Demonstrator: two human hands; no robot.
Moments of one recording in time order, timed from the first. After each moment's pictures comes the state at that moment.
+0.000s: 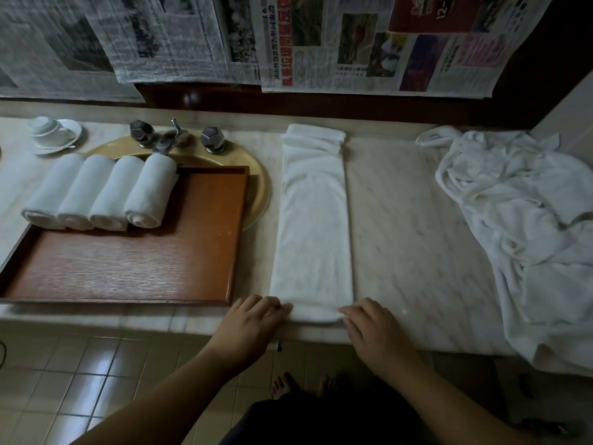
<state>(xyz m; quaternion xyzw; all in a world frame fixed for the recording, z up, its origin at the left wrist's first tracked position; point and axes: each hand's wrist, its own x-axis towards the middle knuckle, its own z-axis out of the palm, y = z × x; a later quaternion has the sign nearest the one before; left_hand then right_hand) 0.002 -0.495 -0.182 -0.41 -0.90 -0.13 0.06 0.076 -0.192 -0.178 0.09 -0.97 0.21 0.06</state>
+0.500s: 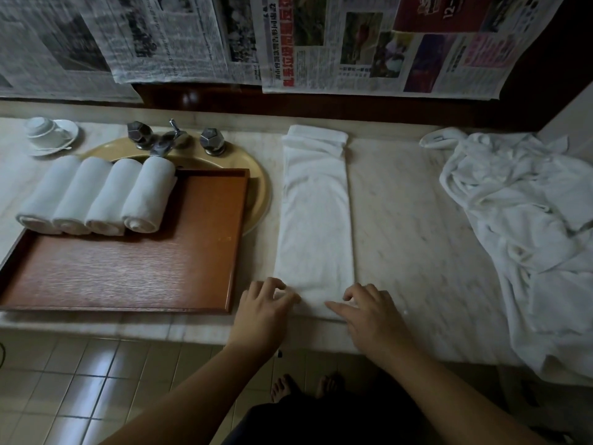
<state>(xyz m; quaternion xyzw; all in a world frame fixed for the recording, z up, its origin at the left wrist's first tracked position) -0.016 -0.446 -0.166 -0.26 -0.95 -0.17 0.05 0.034 -0.193 -0.163 0.14 -0.98 0.12 0.05</state>
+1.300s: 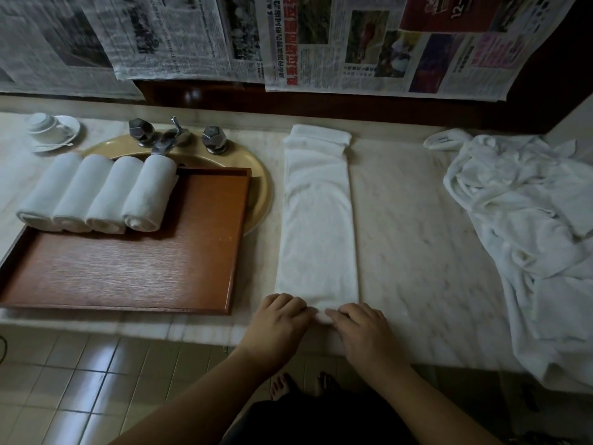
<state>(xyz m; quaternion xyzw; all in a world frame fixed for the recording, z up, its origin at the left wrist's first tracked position) -0.008 -0.437 -0.176 -0.40 -0.90 -0.17 0.07 0.054 -0.210 -0.178 0.12 -0.98 0.17 0.06</state>
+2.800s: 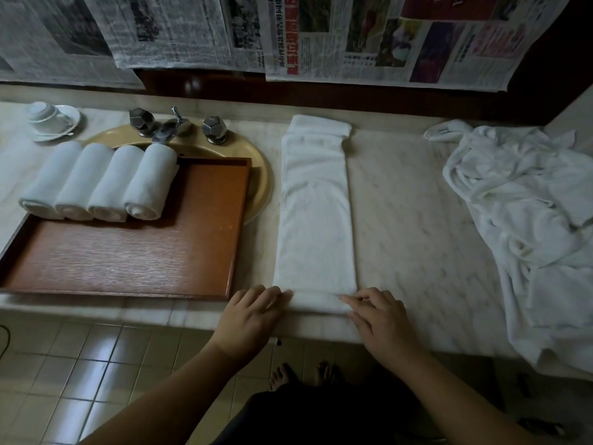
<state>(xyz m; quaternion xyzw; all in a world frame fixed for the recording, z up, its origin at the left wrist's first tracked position) 0.000 -0.486 -0.183 -0.39 -0.91 -0.10 0.11 0.064 -0.180 -0.174 0.06 -0.97 0.21 0.05</state>
